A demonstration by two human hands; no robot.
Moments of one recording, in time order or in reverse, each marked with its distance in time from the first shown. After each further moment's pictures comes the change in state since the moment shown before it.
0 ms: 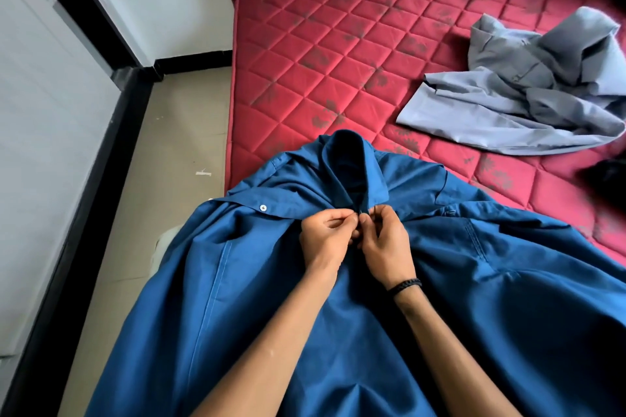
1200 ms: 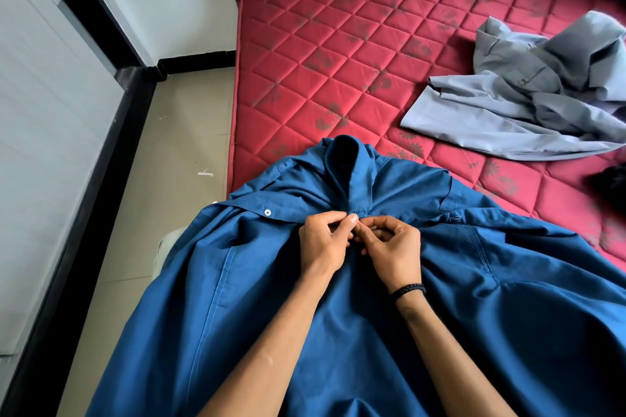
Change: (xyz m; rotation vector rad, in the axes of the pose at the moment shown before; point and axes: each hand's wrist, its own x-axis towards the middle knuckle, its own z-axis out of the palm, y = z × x) left_hand 0.014 -0.007 -0.018 0.304 -0.092 0.303; right_hand -0.001 -0.008 -0.002 0.309 0.017 0.185
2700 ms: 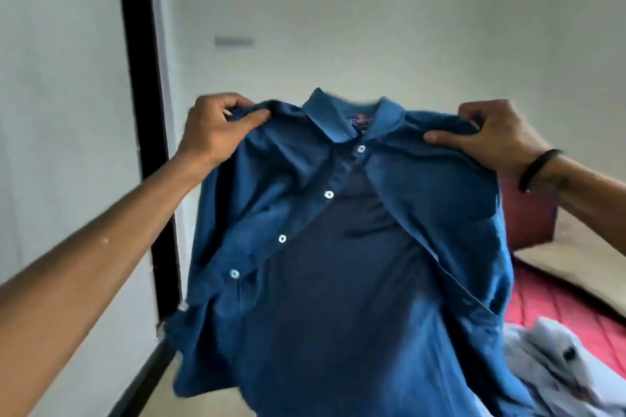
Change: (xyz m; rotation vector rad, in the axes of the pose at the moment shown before) left_hand 0.052 0.505 -0.340 0.209 0.540 1.032; right_hand 0.020 -0.575 -0.119 -0.509 0.177 -1.225
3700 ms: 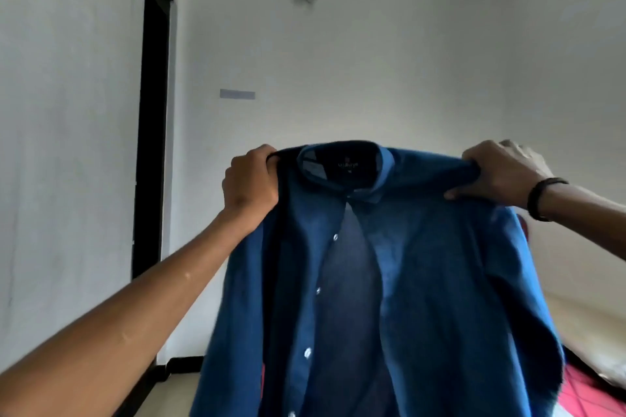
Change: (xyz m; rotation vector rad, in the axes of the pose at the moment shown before) left_hand -0.020 0.059 0.020 0.314 0.192 0.039; right_hand -0.007 -0.051 -0.101 -0.662 -0.197 0.096
